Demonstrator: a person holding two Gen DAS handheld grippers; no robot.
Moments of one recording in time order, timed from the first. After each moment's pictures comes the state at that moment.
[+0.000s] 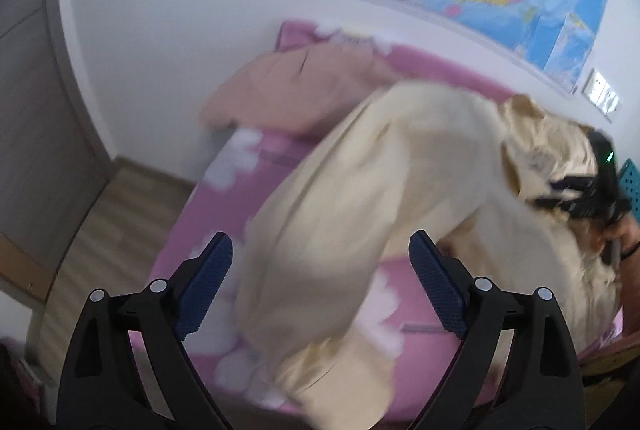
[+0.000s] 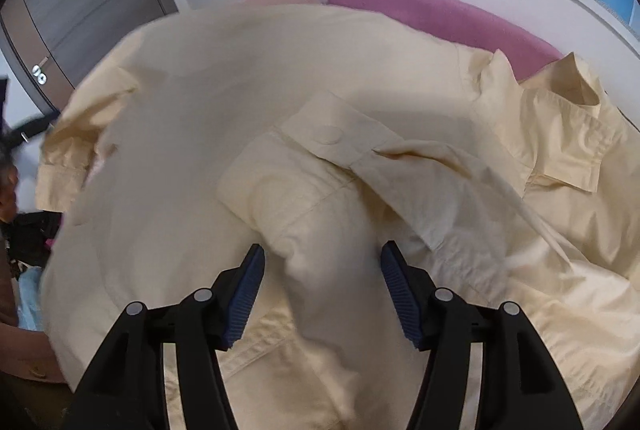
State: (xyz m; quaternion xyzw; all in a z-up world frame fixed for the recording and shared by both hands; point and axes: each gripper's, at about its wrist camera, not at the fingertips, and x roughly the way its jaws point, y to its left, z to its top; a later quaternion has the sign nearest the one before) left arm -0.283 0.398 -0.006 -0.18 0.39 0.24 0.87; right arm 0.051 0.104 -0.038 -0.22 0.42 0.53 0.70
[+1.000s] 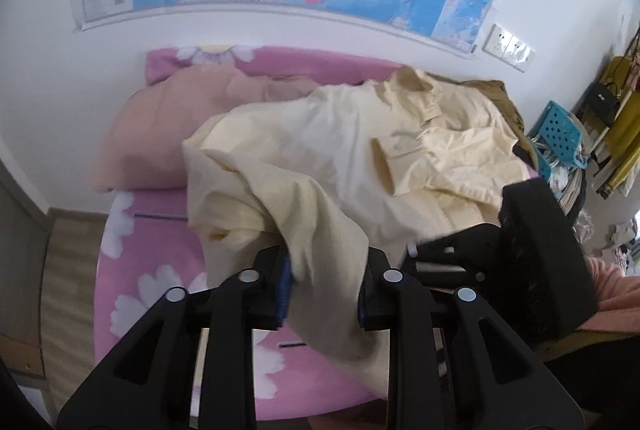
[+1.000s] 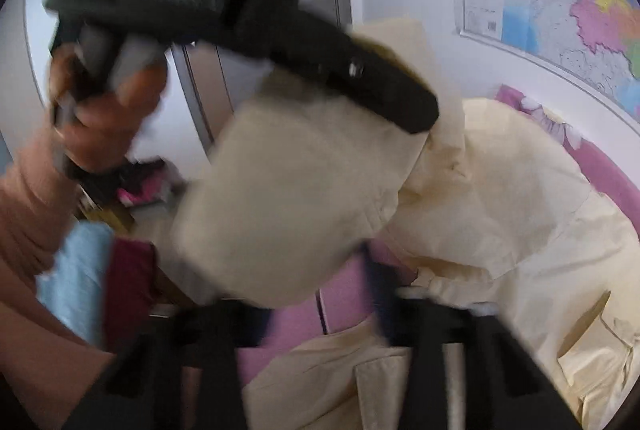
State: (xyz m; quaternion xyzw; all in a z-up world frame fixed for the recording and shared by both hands) left arm -0.205 0.332 0.062 -0.14 0.41 0.06 0.90; right arm -0.150 0.173 0.018 -0.21 0.24 0.74 0.59
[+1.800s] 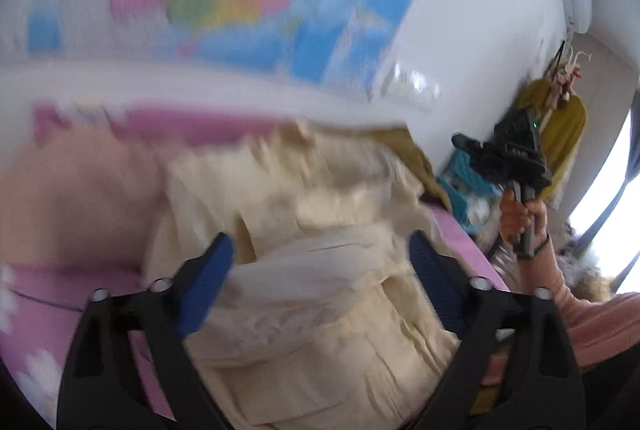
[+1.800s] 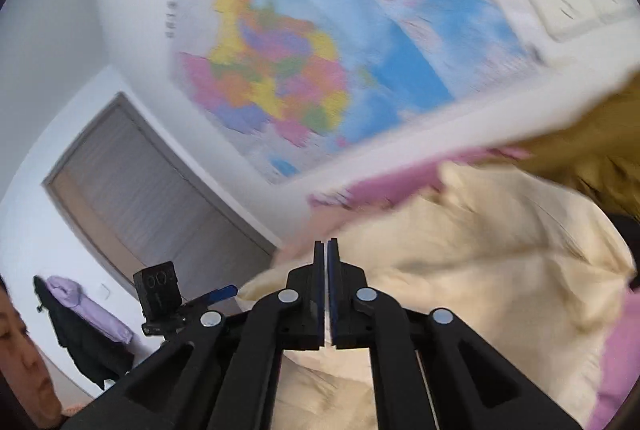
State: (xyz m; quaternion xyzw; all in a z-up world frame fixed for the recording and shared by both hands) left arm -0.129 0.268 0.045 -0.19 0.32 -0.10 0.92; right arm 0.126 -0.128 0.092 0.20 0.35 0.57 0.72
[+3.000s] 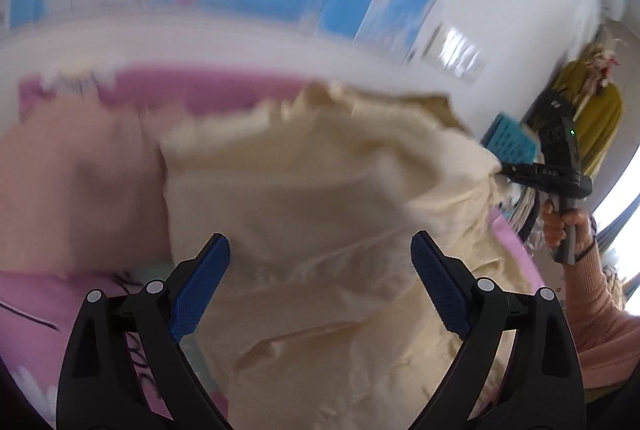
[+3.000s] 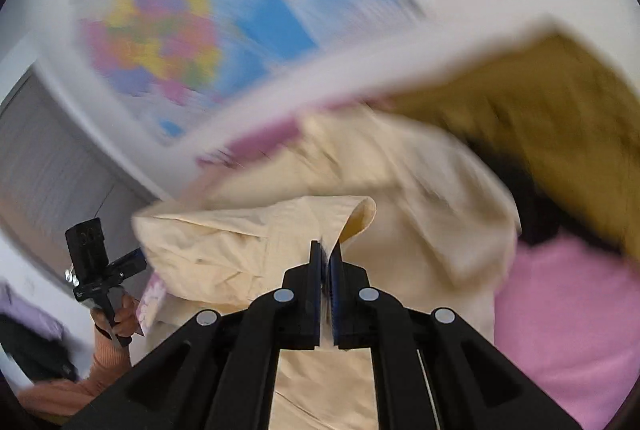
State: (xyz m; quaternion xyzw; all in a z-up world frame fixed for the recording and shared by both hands) left arm -0.051 0.259 -0.007 -0.17 0.38 -0.05 0.91; right arm 0.160 -0.155 0.007 0.11 0.44 0.43 0.78
